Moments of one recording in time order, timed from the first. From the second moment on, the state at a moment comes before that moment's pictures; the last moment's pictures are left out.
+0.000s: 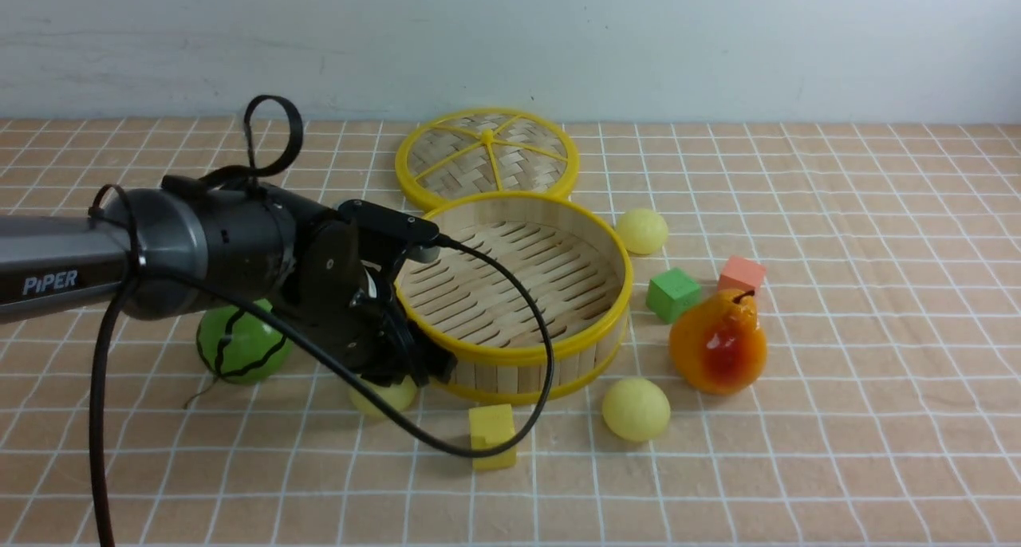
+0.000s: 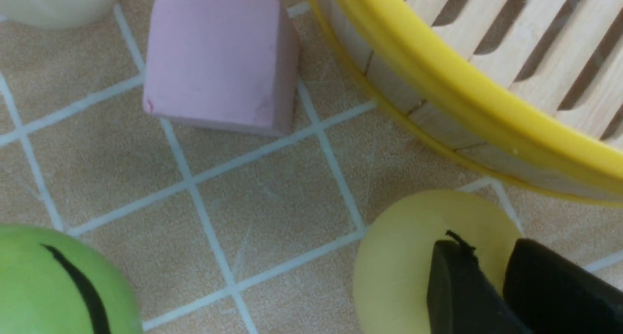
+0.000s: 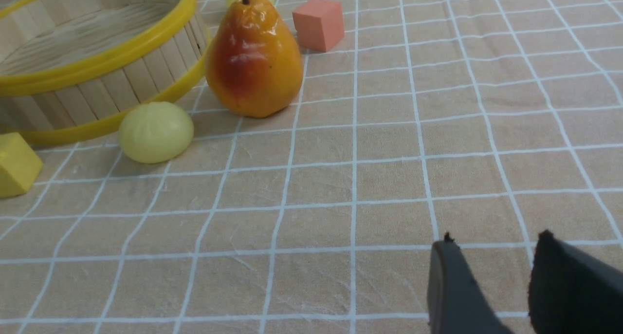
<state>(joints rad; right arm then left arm) 0.12 -0.01 0.02 0.01 0.40 0.15 -0.43 1.87 -1.21 0.09 0.47 -0.08</state>
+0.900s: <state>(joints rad) 0.12 -0.01 0.02 0.01 0.40 0.15 -0.48 1.63 -1.25 0.00 0.49 0.01</state>
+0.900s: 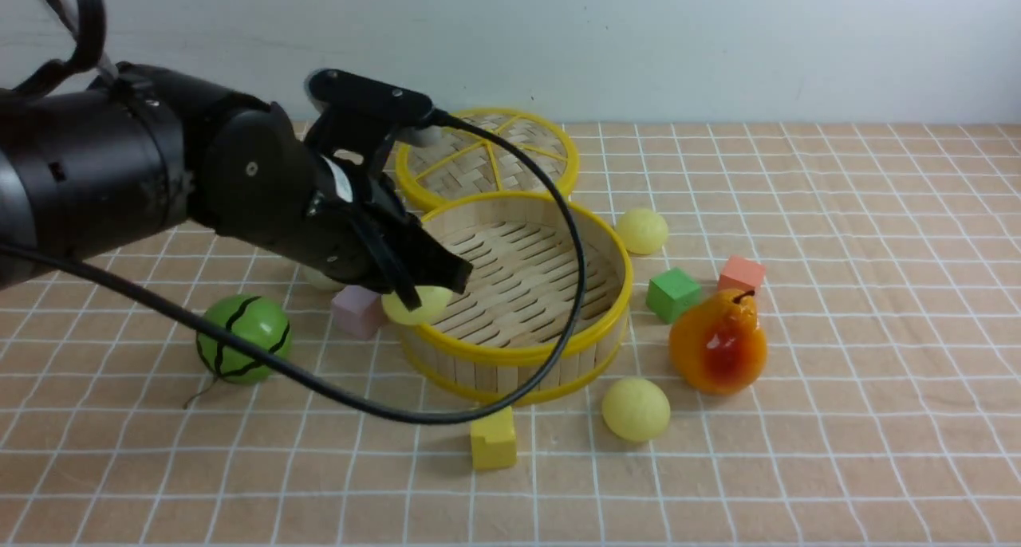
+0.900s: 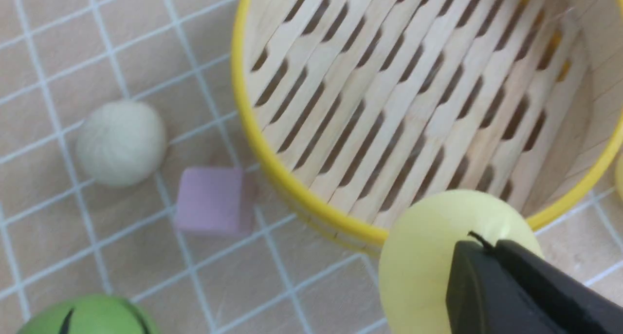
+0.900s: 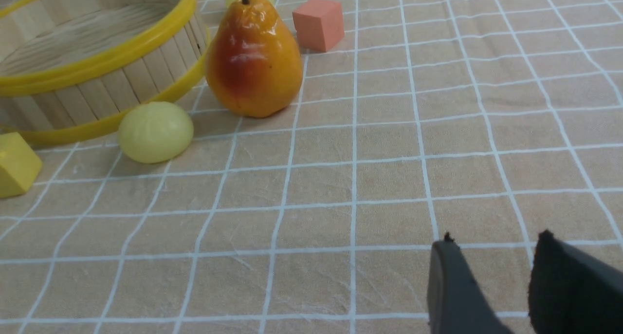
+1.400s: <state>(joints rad) 0.12 -0.01 0.02 0.01 0.40 0.15 -0.49 1.99 -1.49 0.01 0.51 0.03</state>
